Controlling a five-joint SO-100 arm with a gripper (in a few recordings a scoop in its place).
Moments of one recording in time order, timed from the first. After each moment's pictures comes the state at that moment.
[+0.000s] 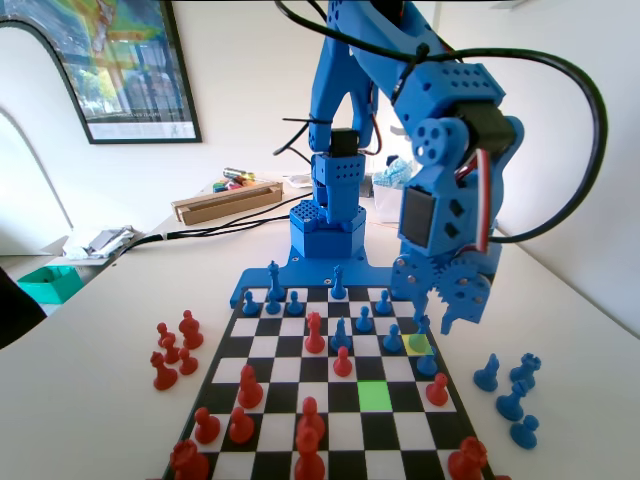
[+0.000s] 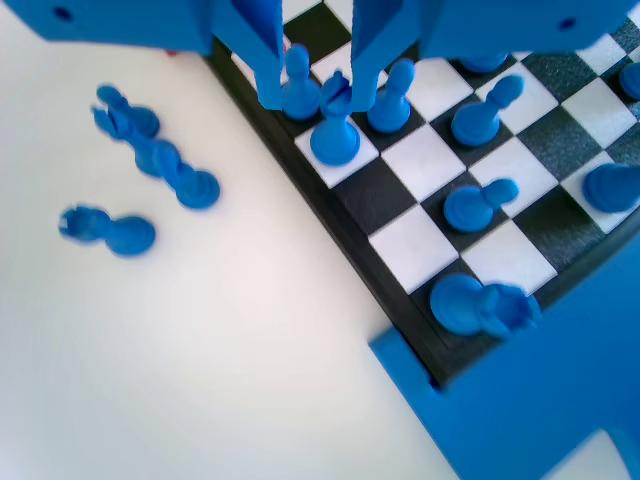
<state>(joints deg) -23.6 76.7 110.3 51.5 -32.3</state>
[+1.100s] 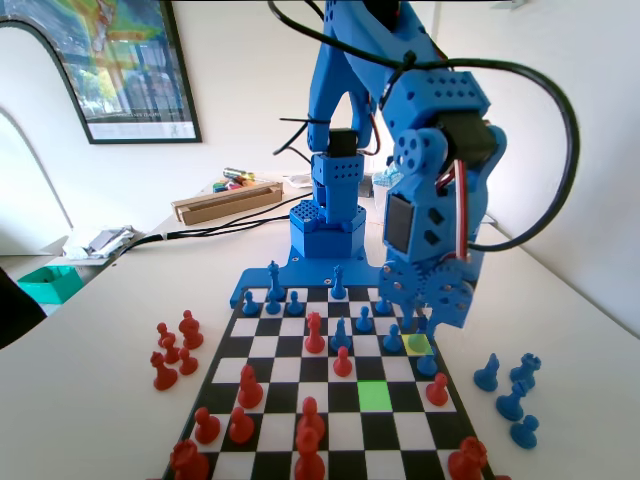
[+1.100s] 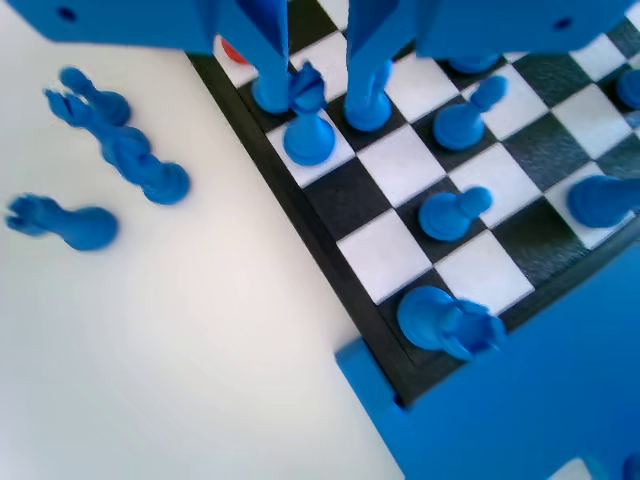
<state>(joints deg) -21.0 76.2 113.3 48.9 -36.7</state>
